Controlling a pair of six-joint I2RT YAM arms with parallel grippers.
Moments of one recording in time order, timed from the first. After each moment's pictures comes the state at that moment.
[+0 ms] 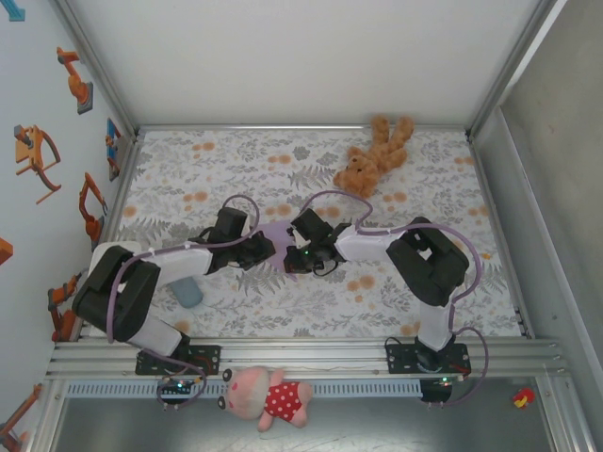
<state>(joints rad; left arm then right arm) -0.56 1.54 0.61 0.03 0.39 -0.93 0.84 1.89 1.04 -0.22 -0.40 0.66</state>
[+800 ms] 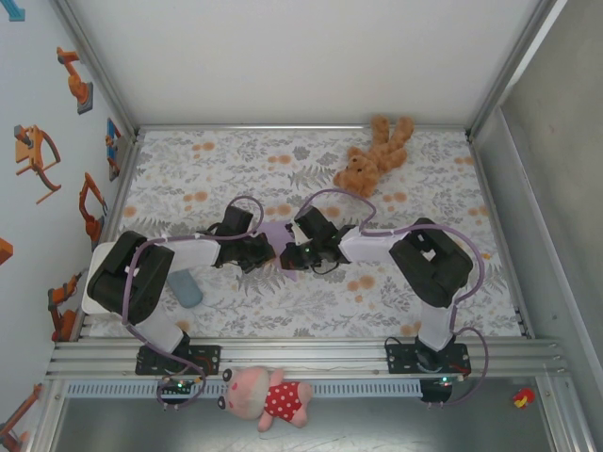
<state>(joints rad) -0.56 1.64 0.69 -0.09 0.37 -0.95 0.83 1.87 1.00 -0.07 -0.47 0.67</state>
